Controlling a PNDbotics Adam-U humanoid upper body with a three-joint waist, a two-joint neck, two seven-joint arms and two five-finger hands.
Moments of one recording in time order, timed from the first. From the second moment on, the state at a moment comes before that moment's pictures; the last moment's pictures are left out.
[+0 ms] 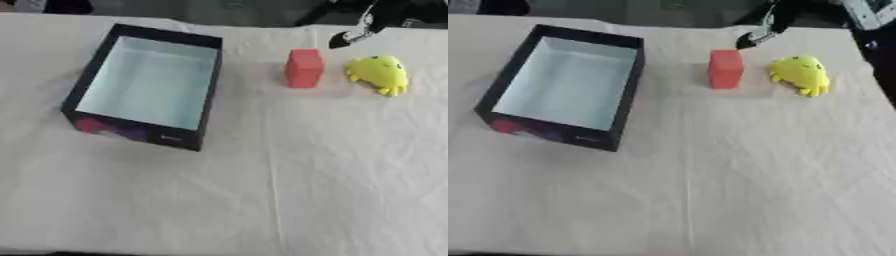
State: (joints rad) left arm -0.29 0.68 0.14 -1.79 0.38 0.03 0.43; right arm -1.16 -0.58 0.35 -1.07 0.38 -0.31 0.87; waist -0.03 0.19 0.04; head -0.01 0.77
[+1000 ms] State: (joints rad) left arm -0.29 0.67 0.13 -1.79 0.38 0.02 0.43; right arm -1.11 -0.58 0.44 -1.11 0.24 -0.30 0.88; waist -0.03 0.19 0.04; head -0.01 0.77
